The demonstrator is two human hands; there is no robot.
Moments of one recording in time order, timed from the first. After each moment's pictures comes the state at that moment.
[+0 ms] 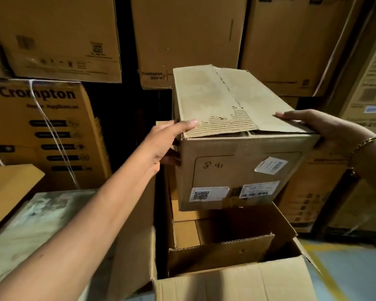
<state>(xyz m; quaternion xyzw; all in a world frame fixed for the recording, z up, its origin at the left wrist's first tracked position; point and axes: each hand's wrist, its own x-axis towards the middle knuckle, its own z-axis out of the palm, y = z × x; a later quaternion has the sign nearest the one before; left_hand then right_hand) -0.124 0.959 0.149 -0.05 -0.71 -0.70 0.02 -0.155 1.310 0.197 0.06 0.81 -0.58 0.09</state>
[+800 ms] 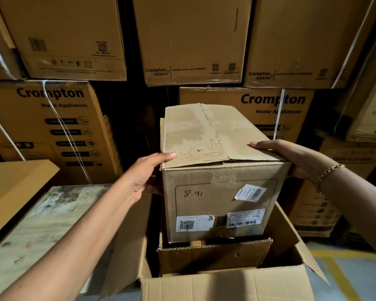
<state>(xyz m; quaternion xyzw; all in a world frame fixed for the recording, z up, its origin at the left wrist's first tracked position) -0.122 0.962 0.083 0.08 -0.73 -0.68 -0.03 -0.195 1.308 0.110 0.04 0.79 -0.59 0.18</state>
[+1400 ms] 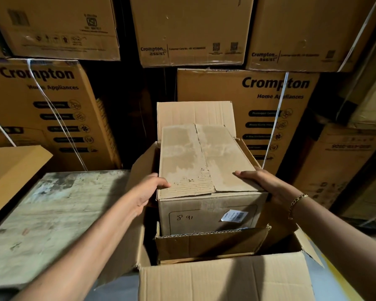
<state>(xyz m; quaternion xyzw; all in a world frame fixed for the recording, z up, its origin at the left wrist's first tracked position) -0.143 0.956 -0.007 0.14 -0.76 -0.62 -0.13 -0.200 1.288 -0.018 0.05 0.77 -0.61 0.18</state>
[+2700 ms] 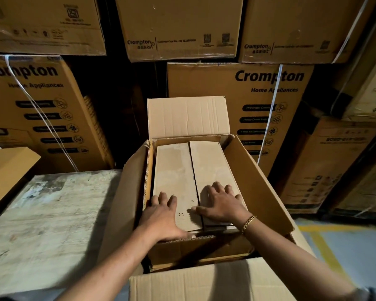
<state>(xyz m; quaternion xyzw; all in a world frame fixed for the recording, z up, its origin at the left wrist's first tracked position) -0.145 1.005 -0.084 -0.05 -0.98 0.03 -0.16 -0.184 1.209 -0.081 -0.10 0.98 -0.11 0.14</state>
